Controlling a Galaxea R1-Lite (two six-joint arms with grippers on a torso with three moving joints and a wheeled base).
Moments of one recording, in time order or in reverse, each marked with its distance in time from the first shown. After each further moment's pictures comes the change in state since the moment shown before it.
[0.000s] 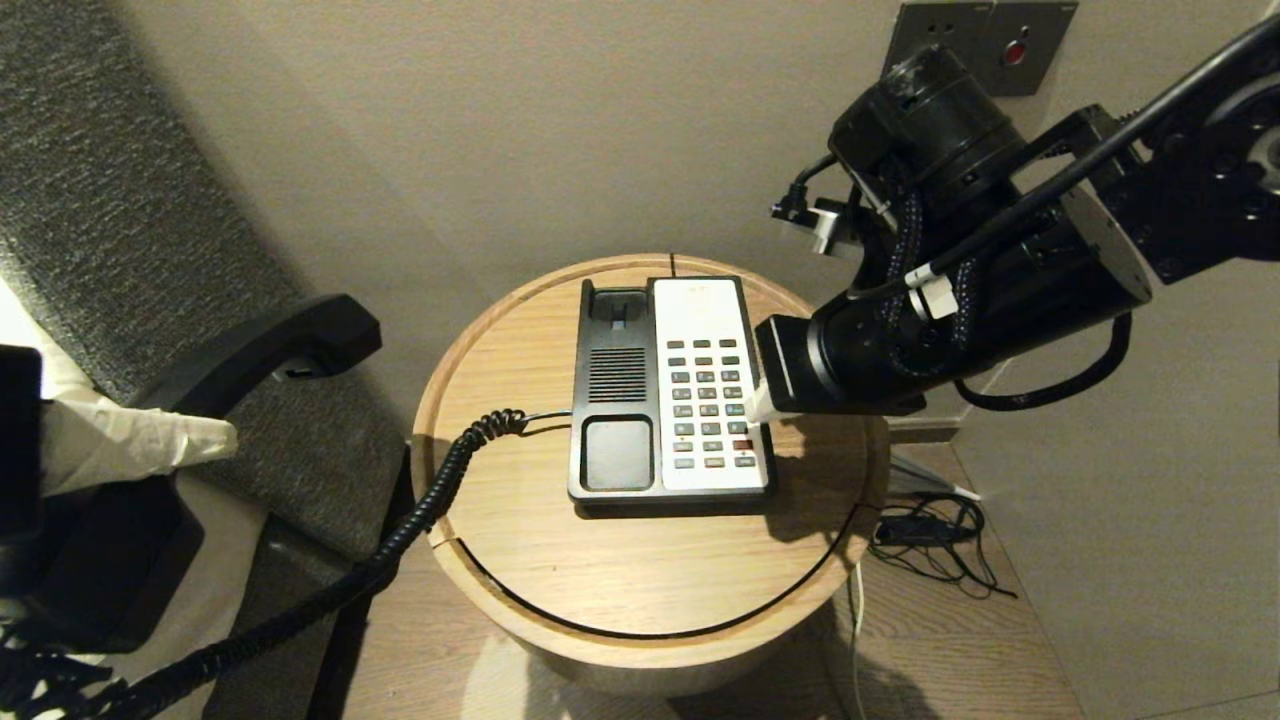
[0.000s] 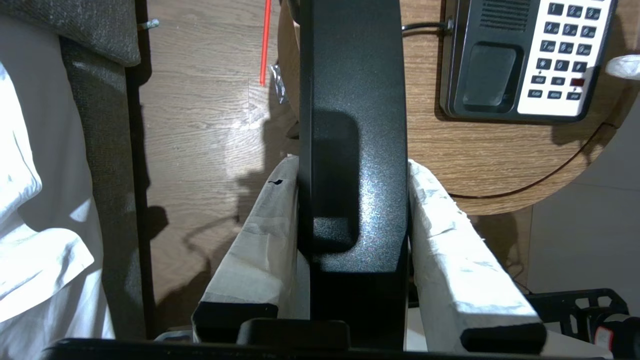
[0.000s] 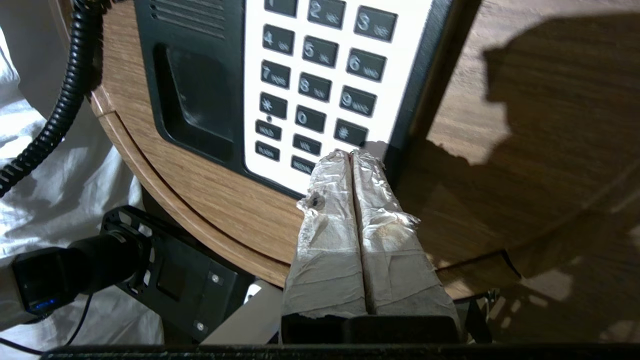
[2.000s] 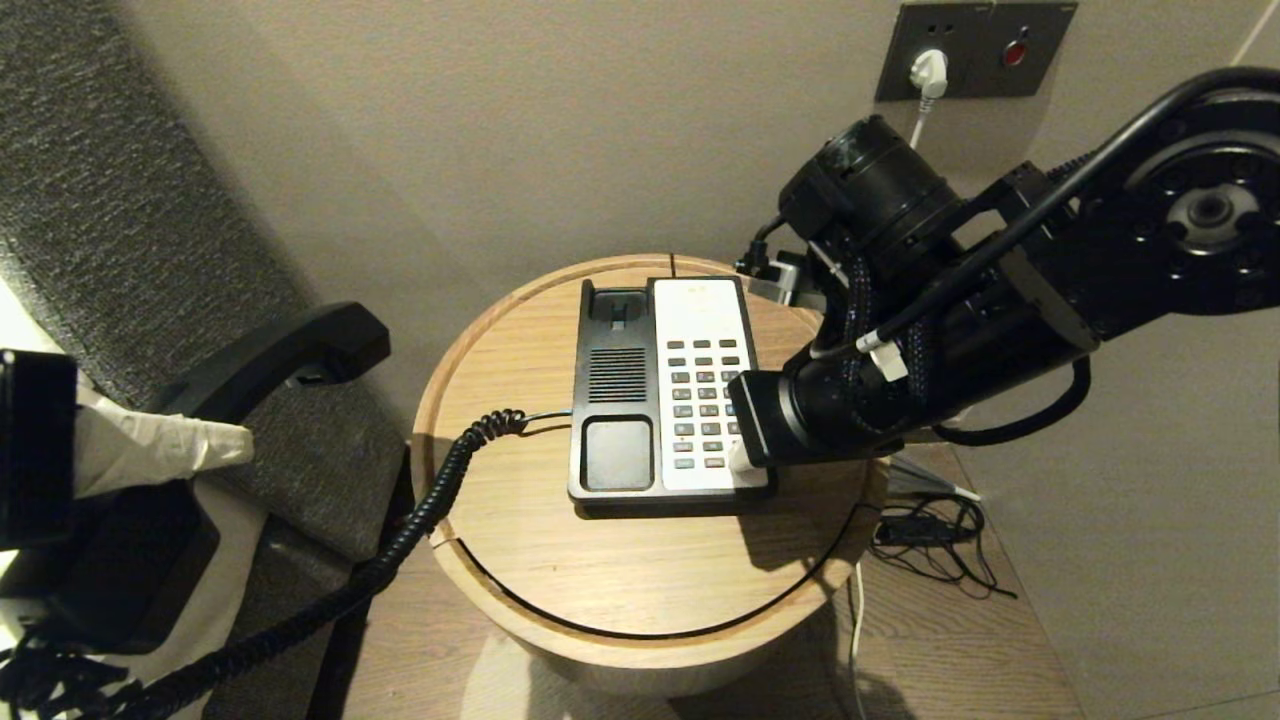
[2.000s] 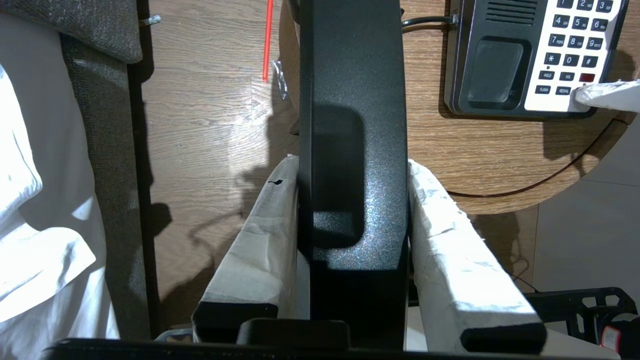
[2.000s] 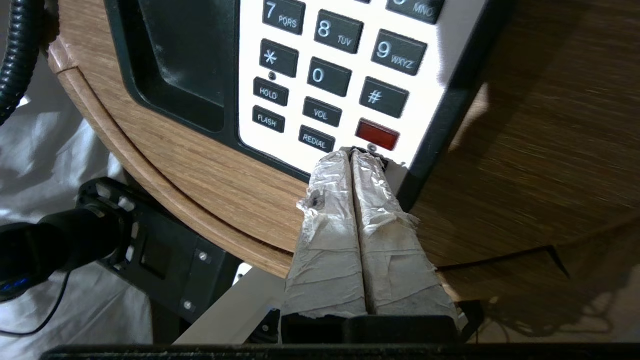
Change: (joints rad) left arm 0.000 0.015 0.002 0.001 -0.001 0.002; right arm 0.044 0.036 0.041 0.009 -0.003 -0.003
